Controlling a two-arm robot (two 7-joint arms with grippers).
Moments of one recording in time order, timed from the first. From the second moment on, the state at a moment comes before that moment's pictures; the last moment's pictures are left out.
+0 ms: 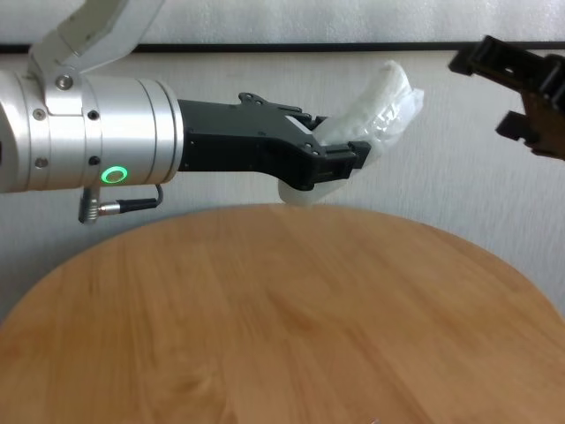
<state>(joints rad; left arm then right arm) -0.39 0.42 0.52 -1.63 -0.19 0.14 -0.51 0.03 0.42 -0.24 -1.83 1.08 0.19 0.10</state>
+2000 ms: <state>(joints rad) -0.39 0.42 0.52 -1.63 -0.19 0.14 -0.51 0.13 0.45 -0.39 -1.77 1.14 0.15 0.11</state>
